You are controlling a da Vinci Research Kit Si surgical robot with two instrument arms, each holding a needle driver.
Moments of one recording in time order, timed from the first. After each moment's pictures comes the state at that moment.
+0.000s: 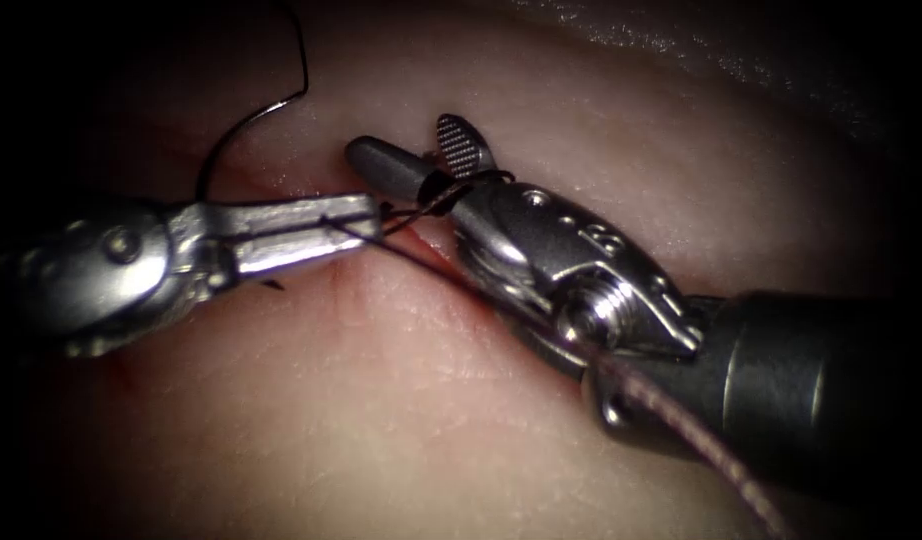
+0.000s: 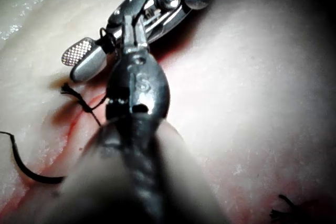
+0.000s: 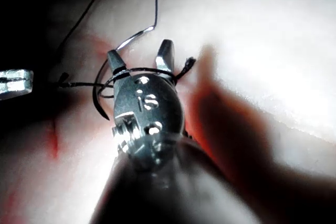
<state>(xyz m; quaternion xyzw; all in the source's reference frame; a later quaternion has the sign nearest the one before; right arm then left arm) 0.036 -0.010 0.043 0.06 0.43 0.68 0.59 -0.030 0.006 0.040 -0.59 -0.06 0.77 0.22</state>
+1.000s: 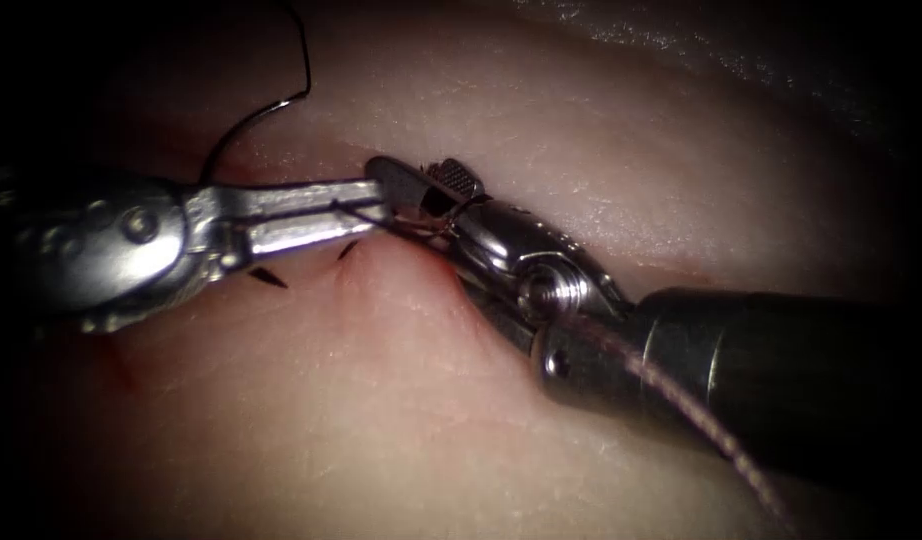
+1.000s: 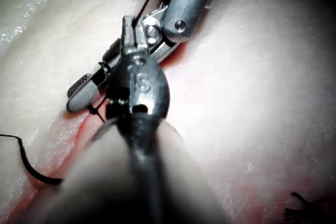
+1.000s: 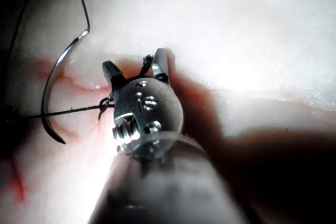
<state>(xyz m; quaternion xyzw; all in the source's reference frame) 0.036 -0.011 0.051 0.10 0.37 0.76 0.53 -0.030 0.006 0.041 -0.59 -0.06 0.78 0.21</state>
